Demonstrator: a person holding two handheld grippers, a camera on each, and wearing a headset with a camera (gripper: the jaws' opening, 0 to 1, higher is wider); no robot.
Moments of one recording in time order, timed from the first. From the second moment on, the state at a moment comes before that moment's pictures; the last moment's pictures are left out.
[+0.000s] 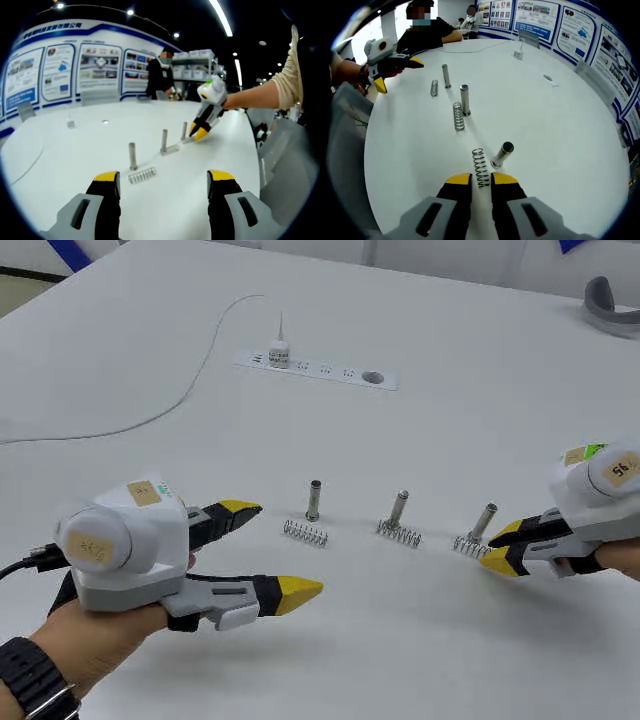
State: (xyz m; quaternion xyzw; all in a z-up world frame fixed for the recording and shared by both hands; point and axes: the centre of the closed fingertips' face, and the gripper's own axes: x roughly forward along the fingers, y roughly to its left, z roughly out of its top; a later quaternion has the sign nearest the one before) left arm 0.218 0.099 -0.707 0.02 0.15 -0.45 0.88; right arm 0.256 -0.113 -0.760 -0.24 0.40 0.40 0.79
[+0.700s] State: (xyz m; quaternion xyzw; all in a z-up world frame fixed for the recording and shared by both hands) left arm 0.210 0.085 -0.712 0.02 0.16 -0.47 0.87; right arm 0.244 -0.109 -0.764 -0.26 0.41 0.42 0.77
